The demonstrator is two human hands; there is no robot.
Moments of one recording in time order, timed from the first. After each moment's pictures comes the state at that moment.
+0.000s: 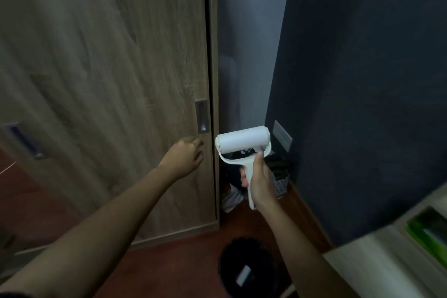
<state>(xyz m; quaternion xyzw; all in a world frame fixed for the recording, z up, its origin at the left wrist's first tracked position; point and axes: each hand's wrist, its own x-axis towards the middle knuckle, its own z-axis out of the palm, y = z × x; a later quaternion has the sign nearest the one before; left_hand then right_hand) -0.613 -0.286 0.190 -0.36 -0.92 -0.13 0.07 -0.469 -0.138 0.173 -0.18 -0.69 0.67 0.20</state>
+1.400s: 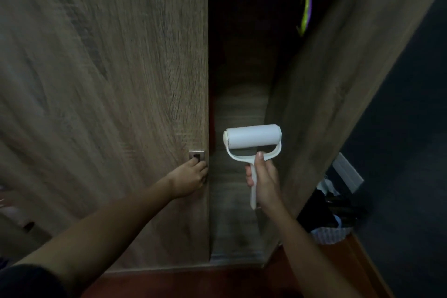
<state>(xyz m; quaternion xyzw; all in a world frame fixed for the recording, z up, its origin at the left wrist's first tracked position) -0.865 -0.506 0.162 -0.55 -0.75 0.32 0.20 -0.735 -0.329 0.212 -0.10 -0.63 0.75 0.18</state>
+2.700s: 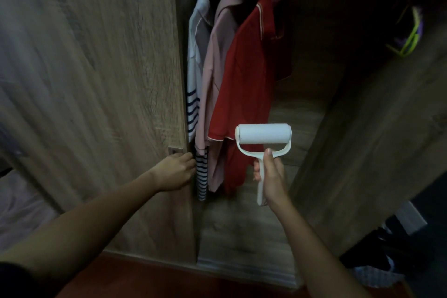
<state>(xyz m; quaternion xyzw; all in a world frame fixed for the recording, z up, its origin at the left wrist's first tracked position) -0.875 -0.698 0.186 -0.47 -0.83 0.20 0.22 -0.794 -0.450 0.218 -0.04 -0.65 0.74 0.13</state>
